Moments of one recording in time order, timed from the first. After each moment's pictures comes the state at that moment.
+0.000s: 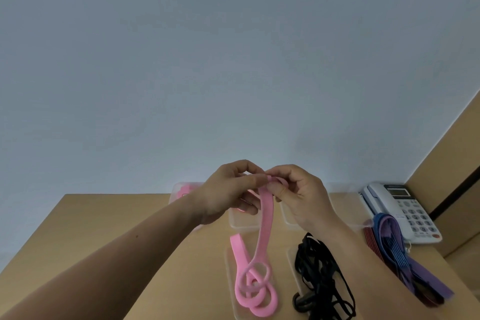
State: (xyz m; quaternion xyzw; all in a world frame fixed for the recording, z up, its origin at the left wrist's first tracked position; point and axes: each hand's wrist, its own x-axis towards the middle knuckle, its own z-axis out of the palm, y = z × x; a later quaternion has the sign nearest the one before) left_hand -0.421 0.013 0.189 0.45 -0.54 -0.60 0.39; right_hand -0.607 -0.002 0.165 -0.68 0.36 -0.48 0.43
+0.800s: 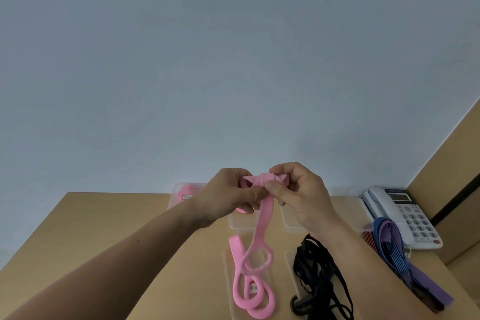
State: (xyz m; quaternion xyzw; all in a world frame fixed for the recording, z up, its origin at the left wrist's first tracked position) left_hand -0.421 0.012 0.176 0.48 -0.57 -0.55 0.38; right_hand -0.610 -0.004 0.169 -0.63 0.39 -0.48 0.47
